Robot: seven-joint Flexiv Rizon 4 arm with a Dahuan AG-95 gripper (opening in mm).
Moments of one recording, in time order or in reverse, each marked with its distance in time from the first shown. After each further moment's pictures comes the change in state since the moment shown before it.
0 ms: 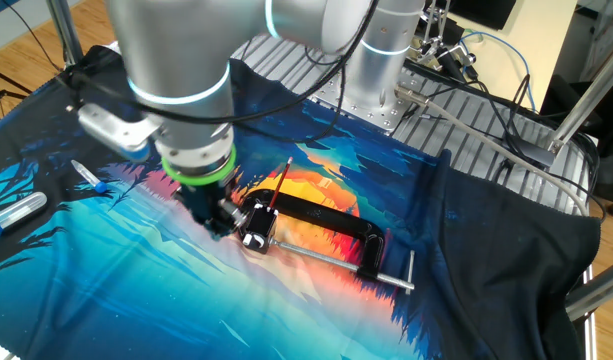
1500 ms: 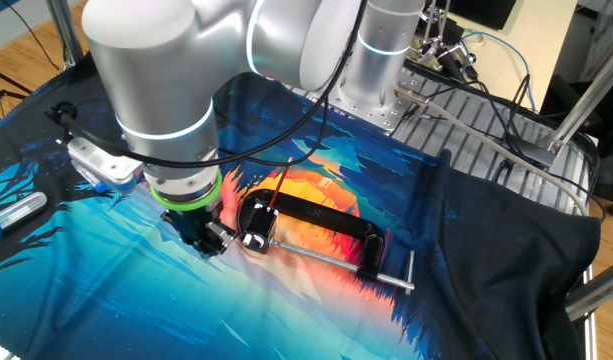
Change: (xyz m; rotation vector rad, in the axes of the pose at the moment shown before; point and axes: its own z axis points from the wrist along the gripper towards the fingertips) arm -0.019 -0.008 0.031 -0.002 -0.005 -0.008
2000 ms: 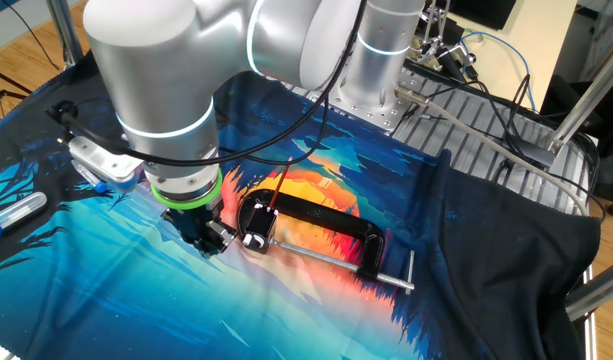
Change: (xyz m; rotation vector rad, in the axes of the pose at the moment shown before) arm 0.000 -0.001 0.000 0.009 0.008 -0.005
